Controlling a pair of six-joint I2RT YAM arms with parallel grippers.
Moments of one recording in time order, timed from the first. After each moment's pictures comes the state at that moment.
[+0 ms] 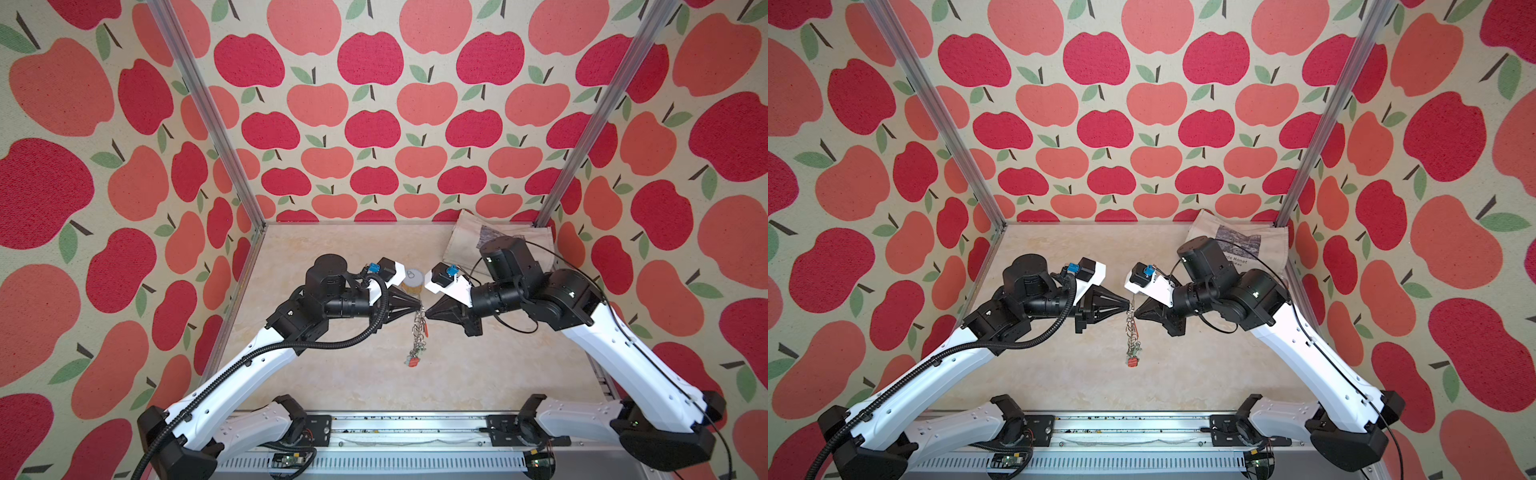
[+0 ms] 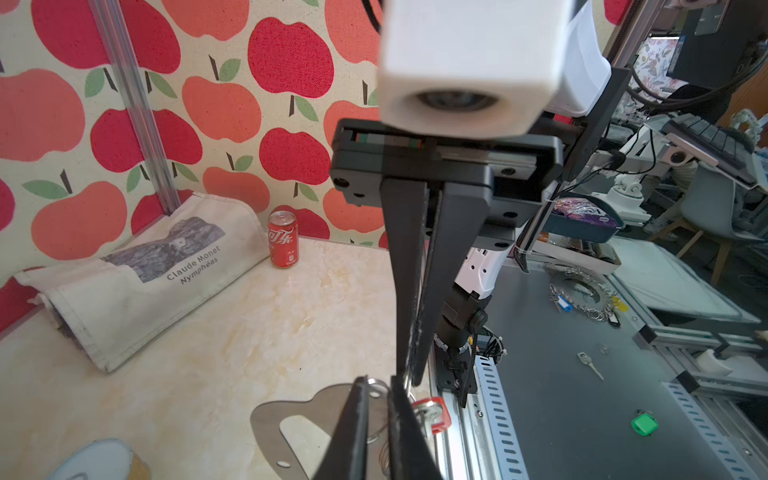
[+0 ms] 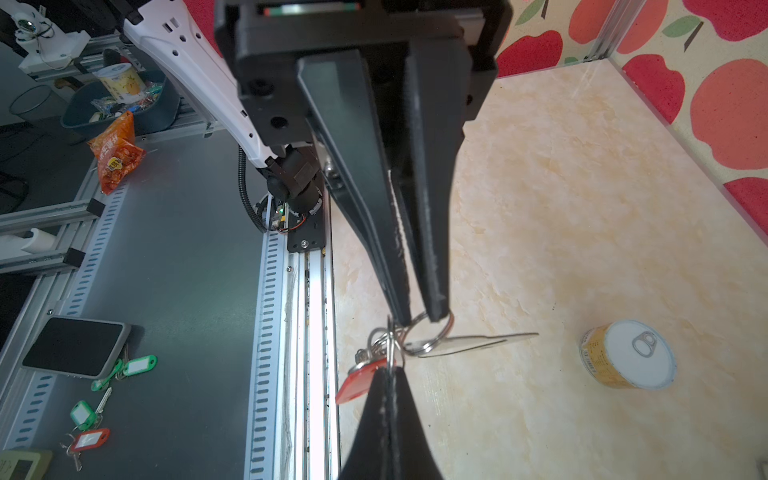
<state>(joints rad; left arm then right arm) -0.70 1.06 1.07 -0.23 0.83 0.06 0.86 1.21 1.56 -1.09 -0.58 -0.38</state>
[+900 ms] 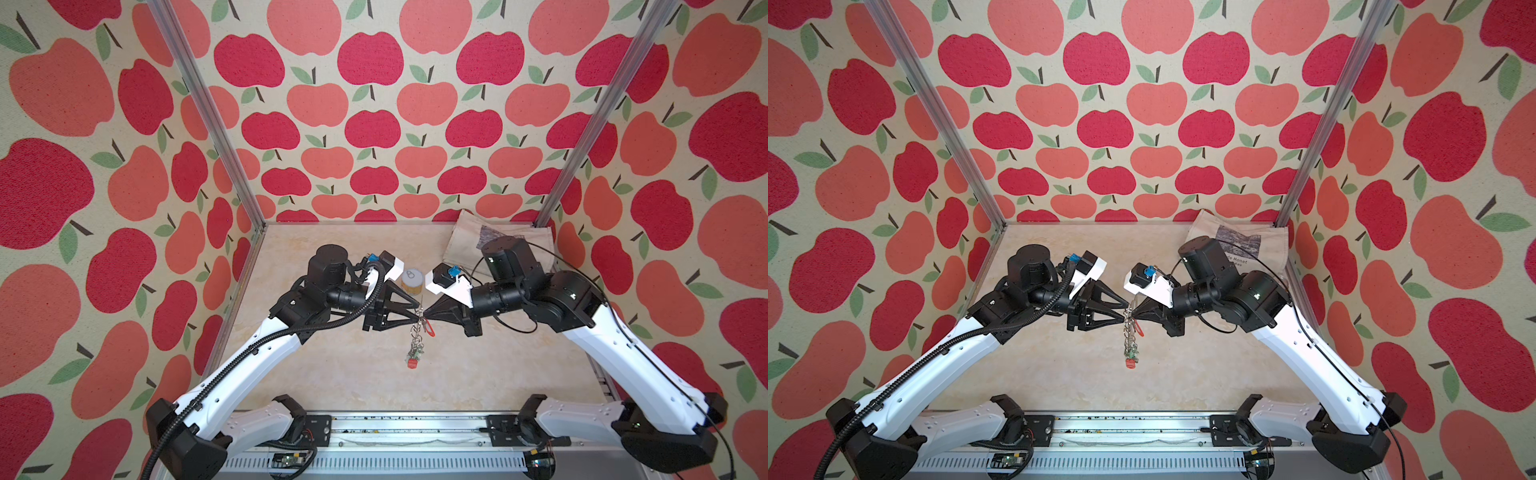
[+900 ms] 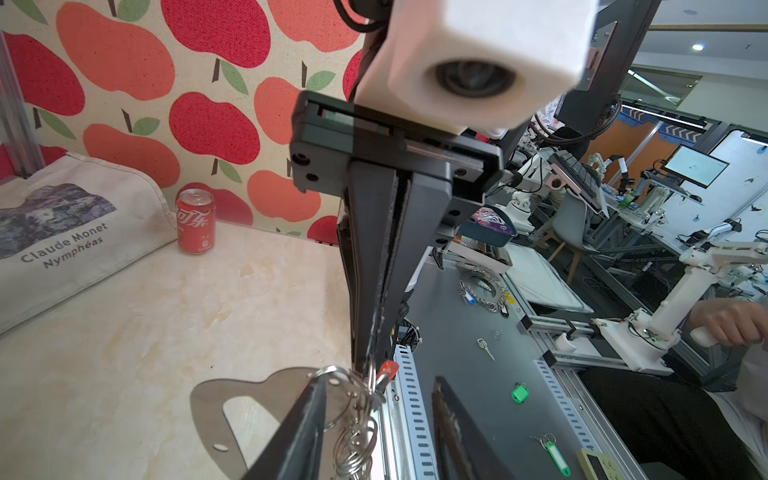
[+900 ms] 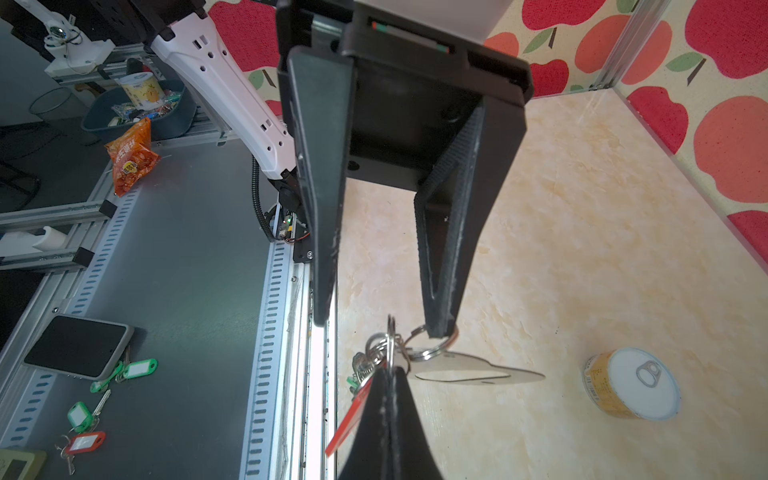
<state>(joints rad) -0.64 1.12 1.11 -0.26 1.10 -0.06 0.86 1.20 1.55 -1.04 -0.62 -0.40</state>
